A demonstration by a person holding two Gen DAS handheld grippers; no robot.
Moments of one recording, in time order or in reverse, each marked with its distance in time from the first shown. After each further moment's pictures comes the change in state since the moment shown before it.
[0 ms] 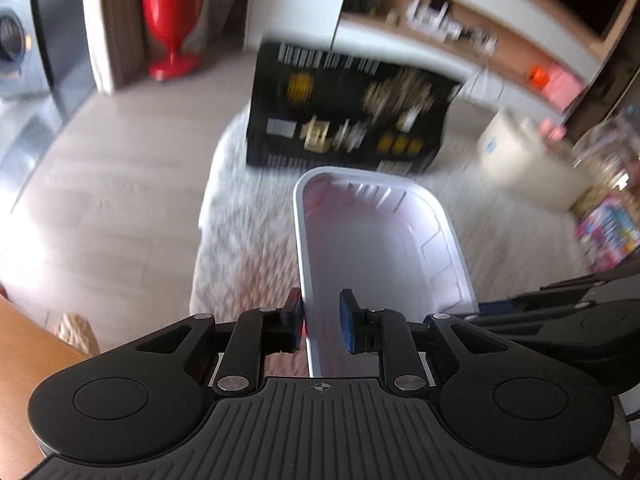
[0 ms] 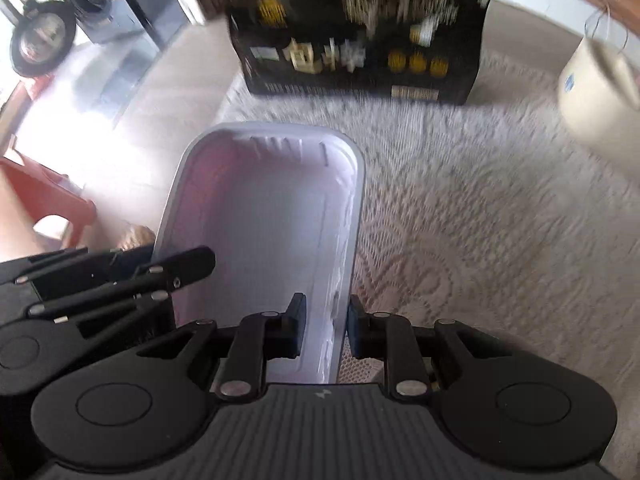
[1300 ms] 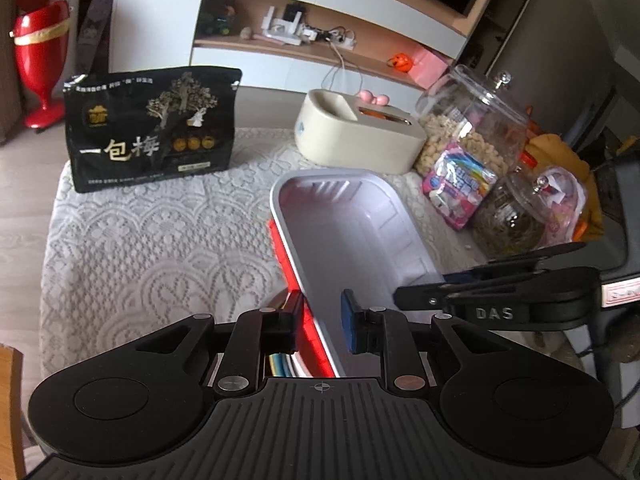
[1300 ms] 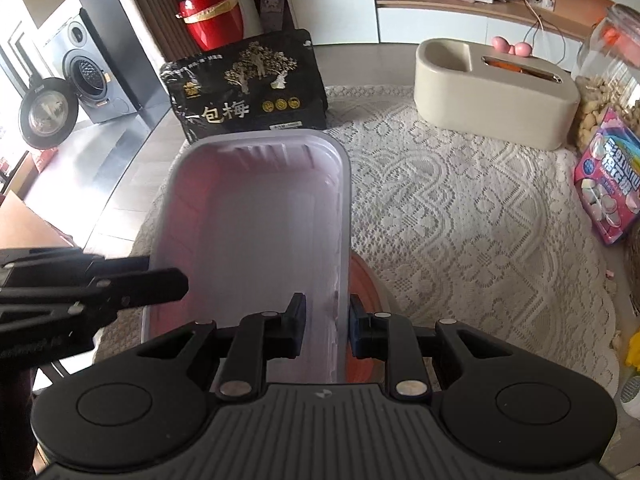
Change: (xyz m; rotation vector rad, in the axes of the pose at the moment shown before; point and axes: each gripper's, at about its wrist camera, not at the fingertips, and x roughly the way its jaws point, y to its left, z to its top) left arm -0.033 -0.109 -0.059 0.210 -0.026 -0.314; right arm -0.086 -0.128 -0.118 0.094 -0.238 0.011
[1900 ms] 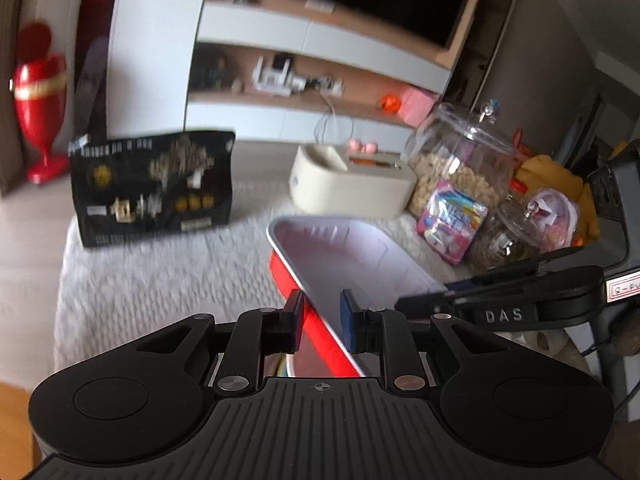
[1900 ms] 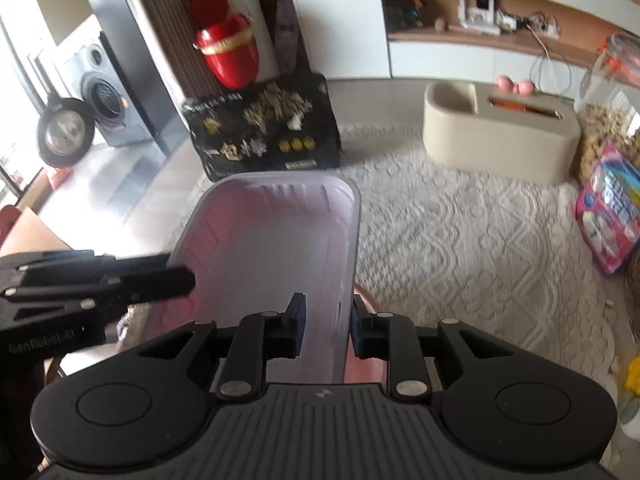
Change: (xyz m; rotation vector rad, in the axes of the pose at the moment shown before) left arm -0.020 -0.010 -0.001 0.092 -0.161 0.019; right arm -0.024 0.000 0.004 -0.026 -0.115 0.044
